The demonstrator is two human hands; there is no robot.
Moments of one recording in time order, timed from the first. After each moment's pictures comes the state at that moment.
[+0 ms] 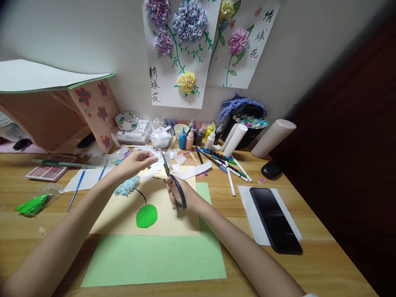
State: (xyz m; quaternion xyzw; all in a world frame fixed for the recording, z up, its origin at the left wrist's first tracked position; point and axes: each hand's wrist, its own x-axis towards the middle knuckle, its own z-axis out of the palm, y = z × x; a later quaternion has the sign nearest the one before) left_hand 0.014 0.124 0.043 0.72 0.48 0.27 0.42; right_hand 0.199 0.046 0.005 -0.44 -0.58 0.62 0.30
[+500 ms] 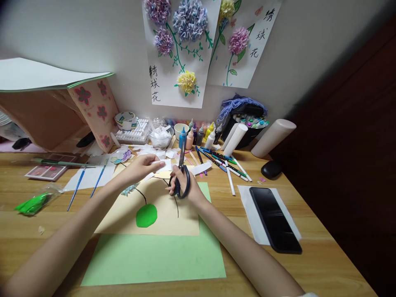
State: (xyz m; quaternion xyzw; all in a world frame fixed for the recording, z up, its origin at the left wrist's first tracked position) left_hand 0.031 0.108 0.046 0.73 0.47 0.27 0.43; right_hand 0.195 0.060 0.001 -0.46 -0.44 0.62 0.46
